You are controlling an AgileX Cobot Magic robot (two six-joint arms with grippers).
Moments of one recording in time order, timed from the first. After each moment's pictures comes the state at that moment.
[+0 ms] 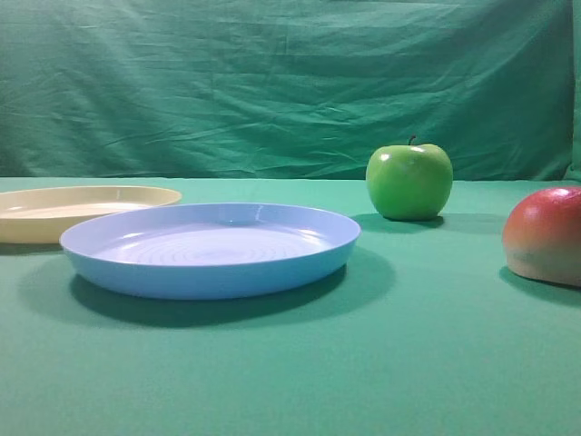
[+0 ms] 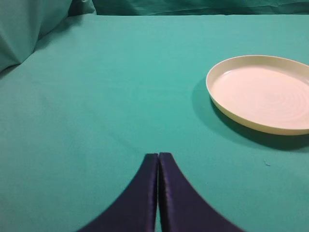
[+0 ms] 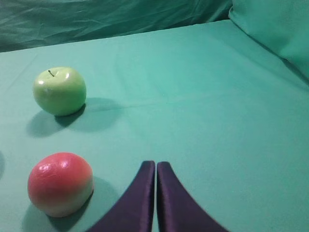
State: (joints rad) left arm -0.01 -0.02 0.01 0.33 0.38 -0.33; right arm 0.04 -0.01 0.03 0.07 0.38 0.02
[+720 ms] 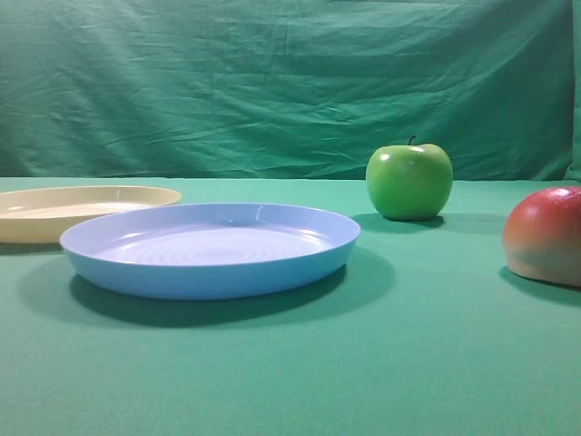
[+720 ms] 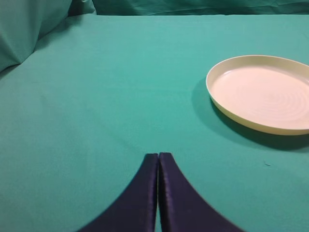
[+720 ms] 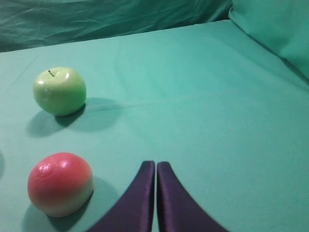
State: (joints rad) left arm -0.01 -0.02 0.01 0.33 0.38 -0.33; right arm 0.04 -0.01 0.03 0.07 0.38 0.02
